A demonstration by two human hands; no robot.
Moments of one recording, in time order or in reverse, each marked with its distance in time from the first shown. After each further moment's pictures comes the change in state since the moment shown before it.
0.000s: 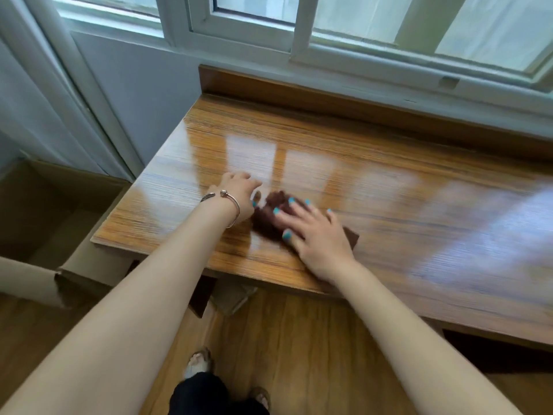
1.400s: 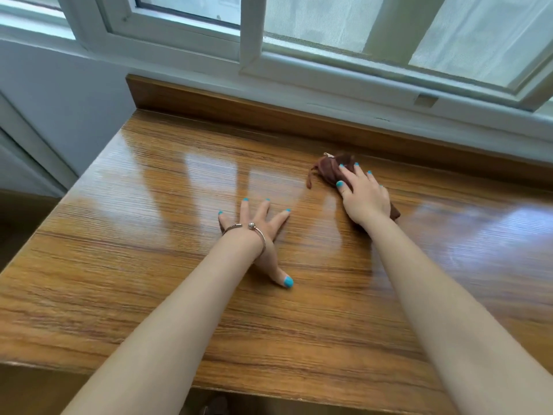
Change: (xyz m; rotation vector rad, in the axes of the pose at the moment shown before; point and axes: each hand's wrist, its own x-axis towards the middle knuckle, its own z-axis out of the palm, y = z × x) left_hand 0.072 0.125 -0.014 0.133 -0.444 0.061; right_hand 0.144 0.223 -0.060 -0.020 0.104 0.549
